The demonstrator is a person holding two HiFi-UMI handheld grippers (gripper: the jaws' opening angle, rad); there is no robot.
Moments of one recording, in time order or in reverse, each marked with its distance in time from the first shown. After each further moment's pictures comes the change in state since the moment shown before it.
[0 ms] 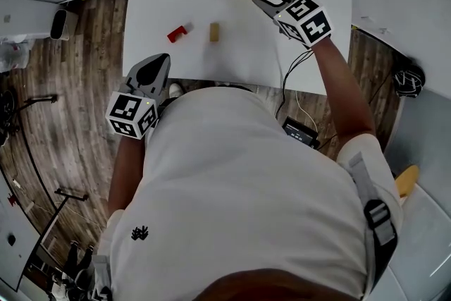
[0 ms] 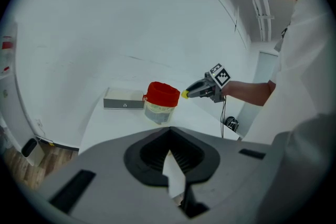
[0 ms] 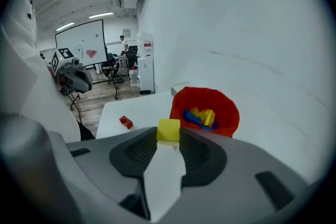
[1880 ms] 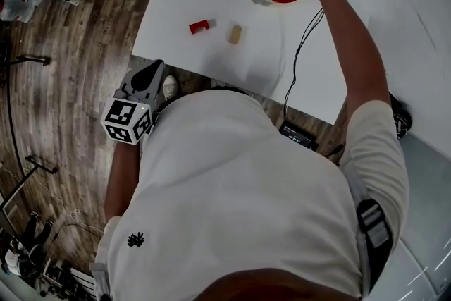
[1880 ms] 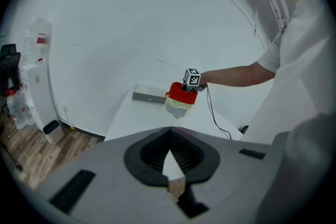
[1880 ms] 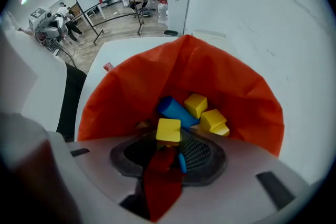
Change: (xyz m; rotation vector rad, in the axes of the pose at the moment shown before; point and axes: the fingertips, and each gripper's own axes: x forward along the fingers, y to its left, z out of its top) left arm -0.068 0.026 -0.039 -0.138 -0.032 0.204; right arm 0.143 -0.074 -0.009 -0.424 0.678 0.221
